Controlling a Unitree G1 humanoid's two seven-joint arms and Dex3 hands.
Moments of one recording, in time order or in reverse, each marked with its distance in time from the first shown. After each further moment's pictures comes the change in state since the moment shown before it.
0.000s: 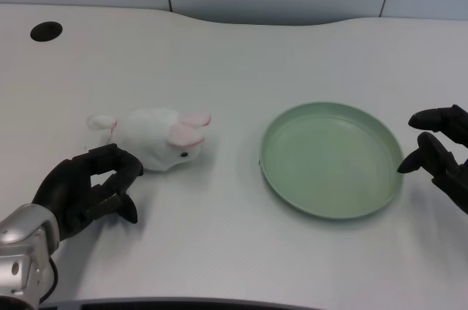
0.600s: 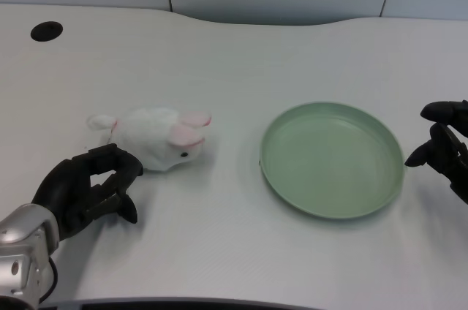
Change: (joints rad) left arm 0.000 0.001 0.000 -0.001 0.000 0.001 0.000; right arm -0.042 -0.016 -0.066 0.017 0.051 0.132 0.048
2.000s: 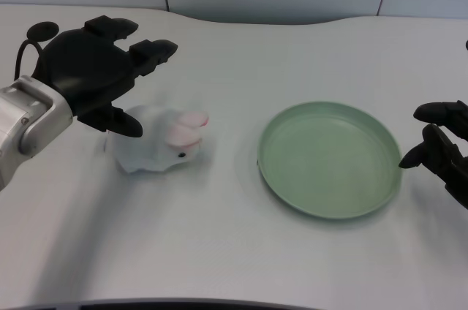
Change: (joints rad) left arm -0.393 0.318 -0.537 -0.001 1.102 -0.563 0.532; right arm 0.026 0.017 0.027 -0.052 -0.030 -0.012 -0.040
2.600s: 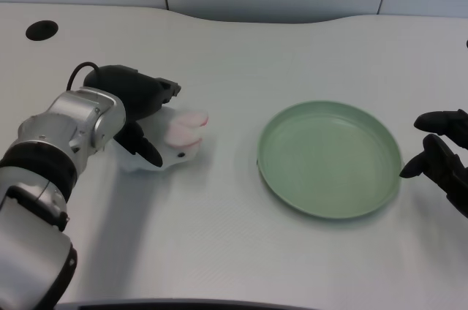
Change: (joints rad) left arm -0.243 -0.282 -0.171 0.590 -0.036 0.187 -0.113; right arm 0.067 0.008 0.006 -0.096 0.008 0.025 -0.008
